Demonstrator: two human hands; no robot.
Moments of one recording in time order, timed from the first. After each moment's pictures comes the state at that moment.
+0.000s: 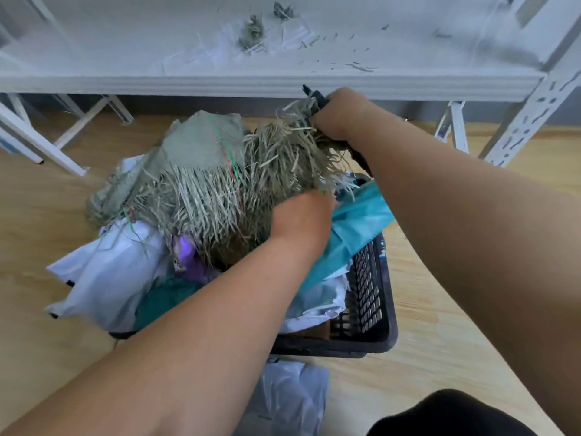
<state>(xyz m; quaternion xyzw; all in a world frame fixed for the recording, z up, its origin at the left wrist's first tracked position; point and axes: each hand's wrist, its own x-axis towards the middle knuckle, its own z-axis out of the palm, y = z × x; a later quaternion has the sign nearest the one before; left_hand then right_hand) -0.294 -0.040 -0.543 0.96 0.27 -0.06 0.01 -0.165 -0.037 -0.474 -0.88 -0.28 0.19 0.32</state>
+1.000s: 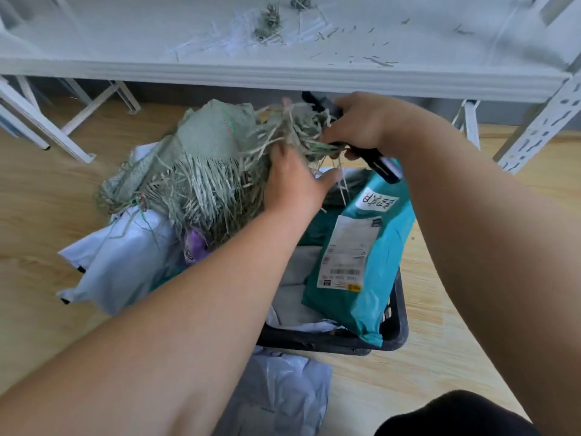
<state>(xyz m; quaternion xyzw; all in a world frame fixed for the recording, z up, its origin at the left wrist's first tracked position) -0.290 -0.006 -0.531 0.83 0.43 0.17 0.30 -0.179 -0.057 -0.465 -0.83 -0.40 0.28 0.28</state>
